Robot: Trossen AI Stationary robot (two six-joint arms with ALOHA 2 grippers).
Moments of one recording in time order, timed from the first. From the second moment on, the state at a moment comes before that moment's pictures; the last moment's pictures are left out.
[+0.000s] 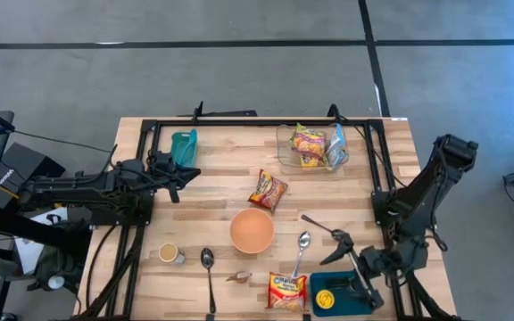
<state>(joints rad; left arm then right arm) 0.09 0.38 0.25 0.03 -0.22 -0.43 1.03 1.27 0.61 0.69 0.73 0.24</state>
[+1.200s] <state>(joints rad) 0.09 0.38 0.25 0.03 -0.22 -0.43 0.79 1.26 0.61 0.69 0.74 0.34</state>
